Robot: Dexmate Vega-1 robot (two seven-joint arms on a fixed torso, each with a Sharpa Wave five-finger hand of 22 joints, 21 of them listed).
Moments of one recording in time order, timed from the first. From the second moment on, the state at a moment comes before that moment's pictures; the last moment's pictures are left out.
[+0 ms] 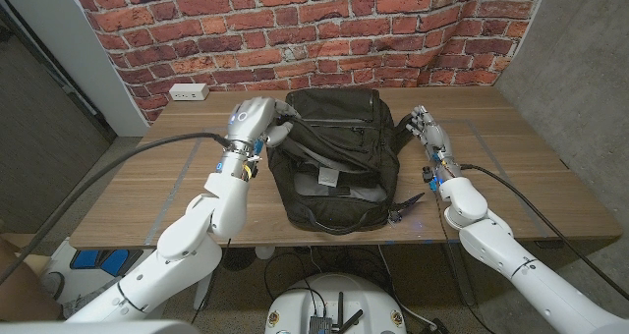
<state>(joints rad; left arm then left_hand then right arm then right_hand) 1.26 0.71 0.37 -2.28 0.79 0.38 0.47 1.11 0.05 0.33 -0.17 0.19 1.20 -0.12 0.25 0.19 1.25 -0.19 0.20 0.18 1.22 -0.24 0.21 0.18 0.79 -0.09 0.26 0.19 -1.07 -0.56 -0.34 -1.56 0.43 0.37 -0.25 0.09 0.10 0.40 0.00 0.20 0.09 -0.02 0.19 0.17 0.16 -0.03 0.19 0.18 0.04 -0.04 0.23 0.32 0.29 -0.04 0.19 0.17</state>
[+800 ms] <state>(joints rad) 1.23 0.61 0.36 -2.31 0.53 0.45 0.45 1.12 0.05 0.33 -0.17 0.19 1.20 -0.09 0.25 0.19 1.27 -0.19 0.19 0.18 1.27 -0.24 0.22 0.18 0.82 -0.10 0.28 0.19 -1.11 -0.58 -0.34 -1.63 0.39 0.35 -0.26 0.10 0.11 0.39 0.00 0.20 0.09 -0.02 0.19 0.17 0.16 -0.03 0.19 0.18 0.04 -0.04 0.23 0.32 0.29 -0.04 0.19 0.17</state>
